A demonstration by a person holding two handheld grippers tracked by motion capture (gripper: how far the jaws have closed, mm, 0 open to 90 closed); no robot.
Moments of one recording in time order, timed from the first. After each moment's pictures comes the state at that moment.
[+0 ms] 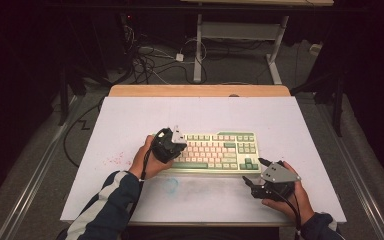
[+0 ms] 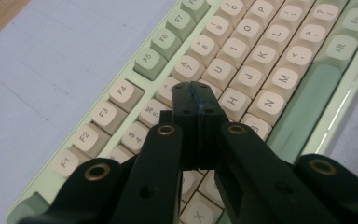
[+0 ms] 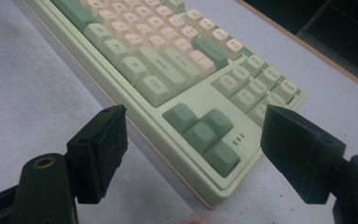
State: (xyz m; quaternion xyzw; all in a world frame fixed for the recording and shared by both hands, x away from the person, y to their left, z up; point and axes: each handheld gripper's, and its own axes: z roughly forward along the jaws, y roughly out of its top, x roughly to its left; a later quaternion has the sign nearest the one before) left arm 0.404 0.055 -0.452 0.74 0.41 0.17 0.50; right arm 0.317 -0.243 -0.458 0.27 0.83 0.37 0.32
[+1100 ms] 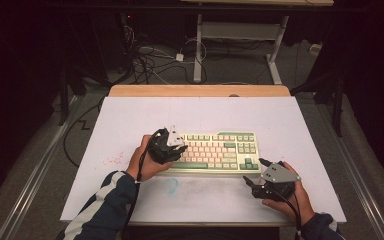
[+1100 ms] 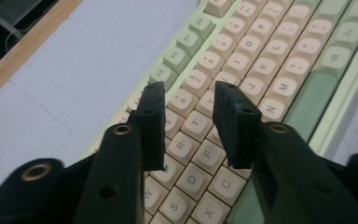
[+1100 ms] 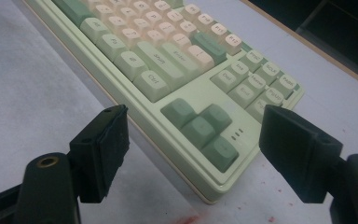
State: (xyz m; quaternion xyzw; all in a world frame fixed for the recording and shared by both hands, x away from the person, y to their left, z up) left arm 0.392 0.065 -0.440 0.72 0.38 0.19 0.55; right arm 0.317 -0.244 -0.459 0.27 0.83 0.37 0.32
